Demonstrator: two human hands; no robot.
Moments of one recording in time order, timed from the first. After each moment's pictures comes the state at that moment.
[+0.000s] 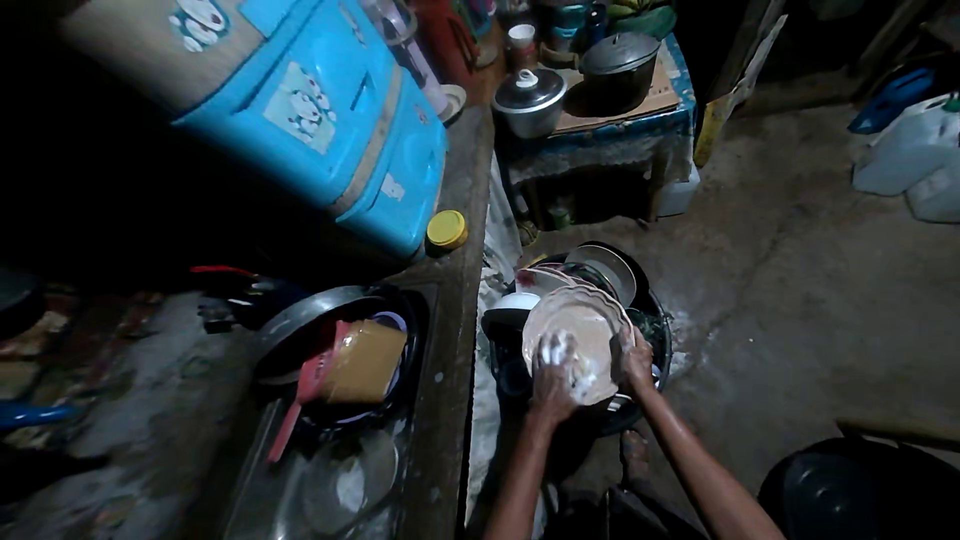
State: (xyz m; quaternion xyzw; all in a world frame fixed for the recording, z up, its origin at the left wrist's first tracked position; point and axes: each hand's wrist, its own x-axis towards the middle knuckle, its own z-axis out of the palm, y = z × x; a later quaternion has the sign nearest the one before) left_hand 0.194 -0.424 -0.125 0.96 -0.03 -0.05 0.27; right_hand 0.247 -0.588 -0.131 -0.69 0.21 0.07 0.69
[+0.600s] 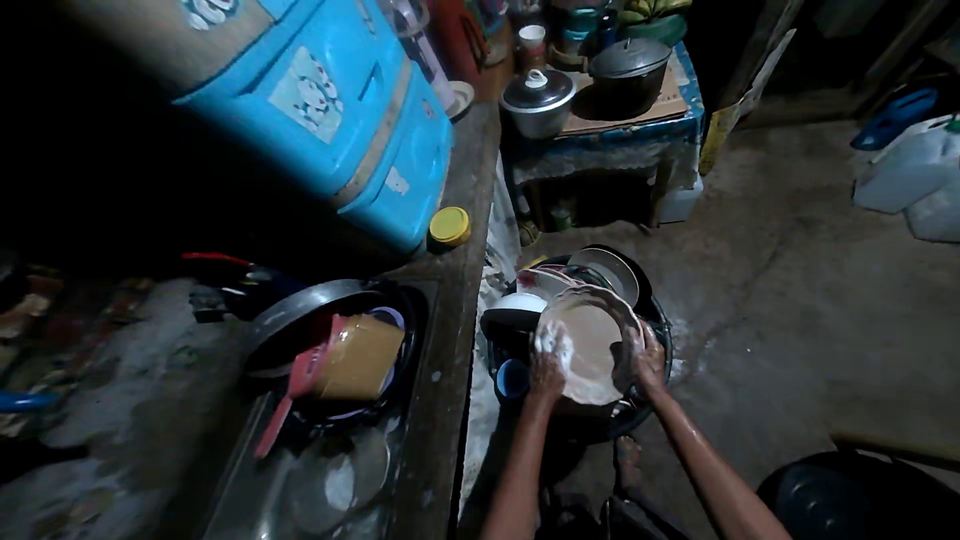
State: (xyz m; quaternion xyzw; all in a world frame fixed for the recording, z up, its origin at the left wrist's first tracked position) left_hand 0.217 -0.418 -0.164 0.96 0.01 0.02 0.28; right_hand 0.252 -0.604 -0.133 -0.71 0.13 0.03 0.70
